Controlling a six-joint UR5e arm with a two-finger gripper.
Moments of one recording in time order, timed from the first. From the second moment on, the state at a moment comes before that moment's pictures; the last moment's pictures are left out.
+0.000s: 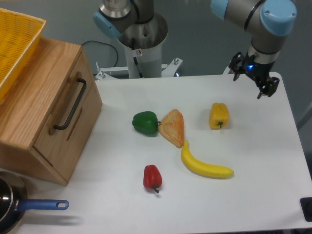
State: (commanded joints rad) arm 2.91 -1.79 -1.60 -1.30 1.60 1.67
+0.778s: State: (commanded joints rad) arm 2.87 -1.81 -1.58 -1.29 1.56 1.59
